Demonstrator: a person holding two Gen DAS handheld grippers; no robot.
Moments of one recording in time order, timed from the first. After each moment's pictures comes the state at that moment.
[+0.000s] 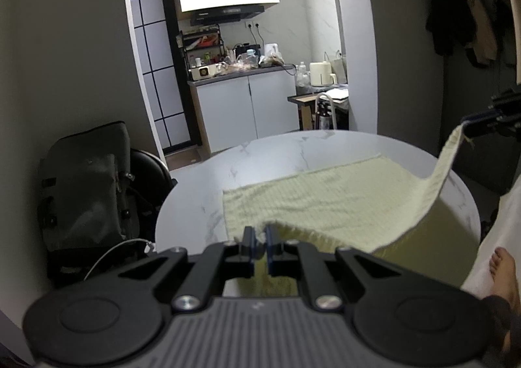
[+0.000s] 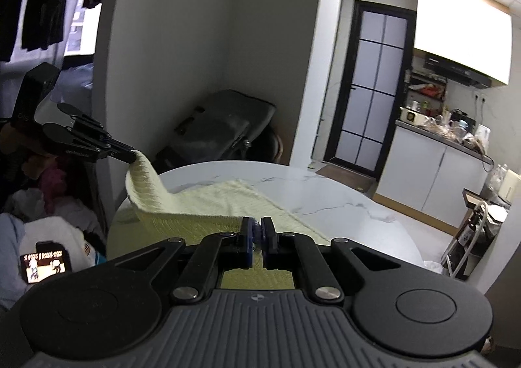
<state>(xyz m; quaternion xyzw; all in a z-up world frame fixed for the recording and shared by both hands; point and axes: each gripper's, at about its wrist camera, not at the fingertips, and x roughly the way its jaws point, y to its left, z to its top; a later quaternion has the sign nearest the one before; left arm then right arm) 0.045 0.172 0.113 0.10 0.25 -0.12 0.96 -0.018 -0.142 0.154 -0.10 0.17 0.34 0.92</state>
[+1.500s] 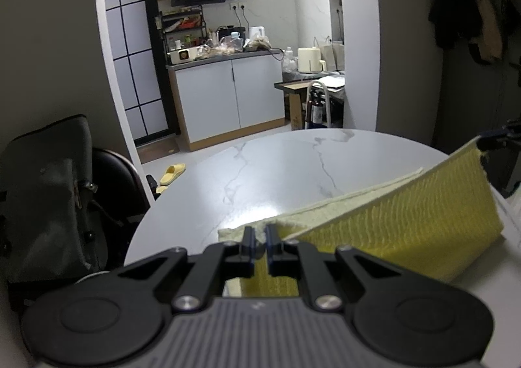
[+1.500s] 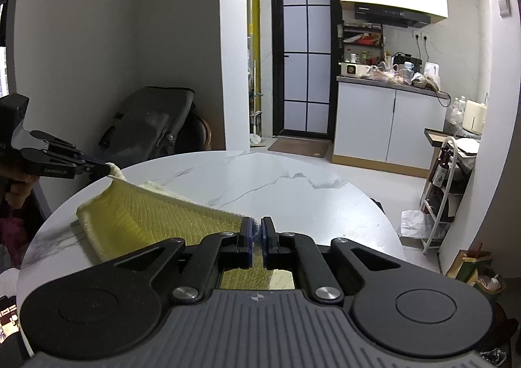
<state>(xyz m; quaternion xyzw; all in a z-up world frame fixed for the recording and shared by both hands) 0.191 0.166 0.083 0.10 0.28 -0.16 0.94 0.090 -0.161 0.110 -0.02 0.22 0.25 0.94</state>
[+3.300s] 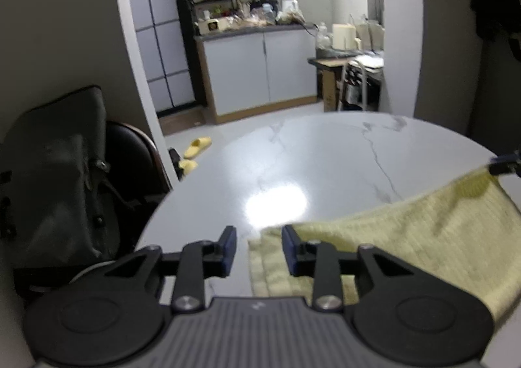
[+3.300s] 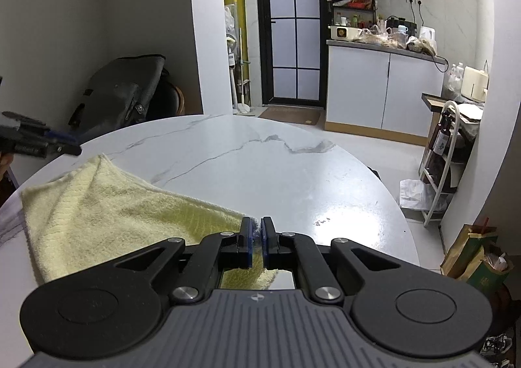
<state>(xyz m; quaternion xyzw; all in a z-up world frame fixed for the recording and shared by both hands) 0.251 0.161 0.055 0.10 0.34 -0.11 0.93 0.177 -0.163 0.054 -0.01 0.28 0.23 0.93</state>
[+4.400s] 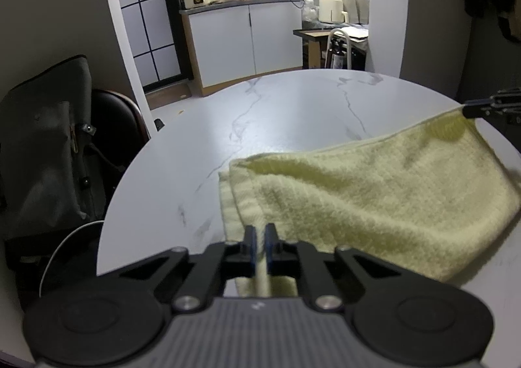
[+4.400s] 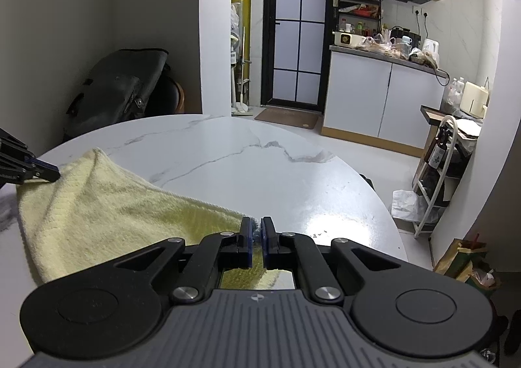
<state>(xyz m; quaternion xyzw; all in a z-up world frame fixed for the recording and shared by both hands) 0.214 0.158 0.033 0.09 0.38 -0.11 0.91 0.177 -0.156 0.060 -0.05 0.28 0.22 0.93</state>
